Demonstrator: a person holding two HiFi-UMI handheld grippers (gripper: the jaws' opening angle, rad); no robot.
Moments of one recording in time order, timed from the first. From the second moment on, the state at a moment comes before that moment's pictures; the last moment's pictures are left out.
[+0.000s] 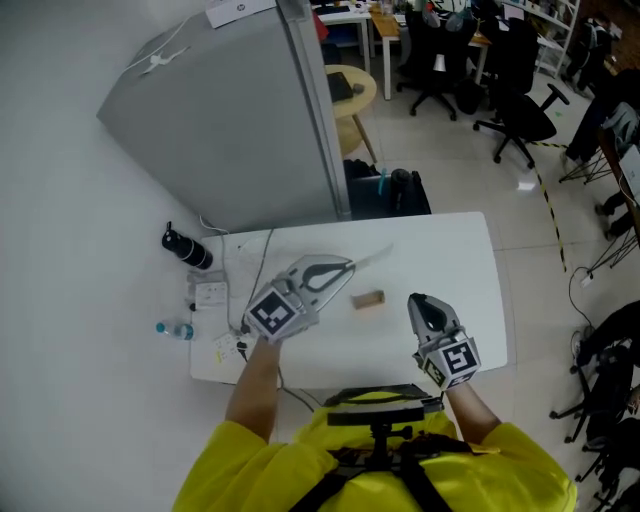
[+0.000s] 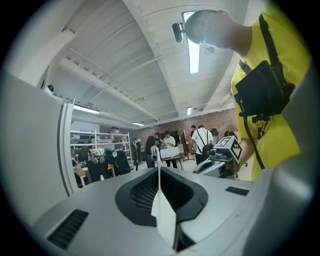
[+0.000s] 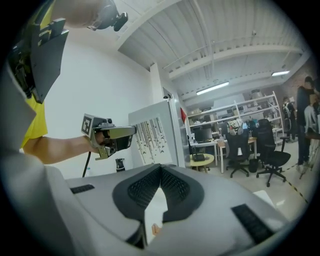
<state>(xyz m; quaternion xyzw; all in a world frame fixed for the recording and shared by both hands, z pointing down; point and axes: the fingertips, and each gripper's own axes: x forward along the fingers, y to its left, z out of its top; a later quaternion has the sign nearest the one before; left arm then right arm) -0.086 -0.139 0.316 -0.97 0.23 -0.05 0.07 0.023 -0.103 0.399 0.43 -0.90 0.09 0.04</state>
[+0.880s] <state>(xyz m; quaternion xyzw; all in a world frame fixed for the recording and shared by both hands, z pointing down) -0.078 -0.133 0.305 -0.96 0.26 -0.05 0.08 0.019 -0.108 0.391 0.41 -0.91 0.09 0.03</state>
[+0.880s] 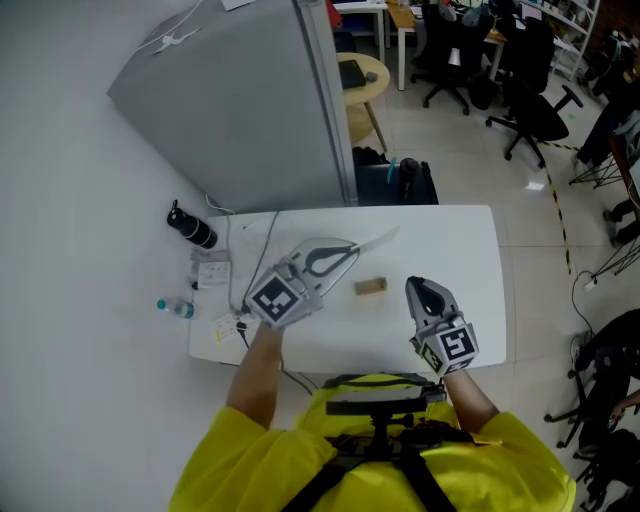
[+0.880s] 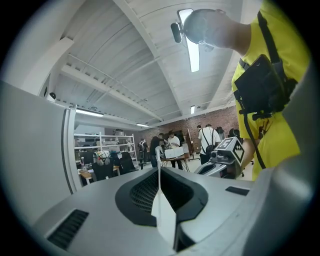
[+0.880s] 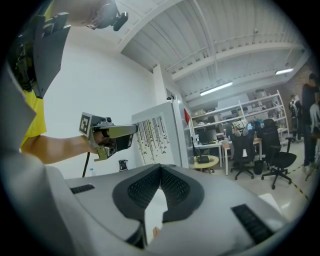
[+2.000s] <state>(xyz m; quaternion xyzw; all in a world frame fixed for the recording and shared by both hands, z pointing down) -0.086 -0.167 0.533 -0.98 0.18 -0.06 -0.08 0.006 -0.109 0.545 0.40 -0.88 0.21 0.12</state>
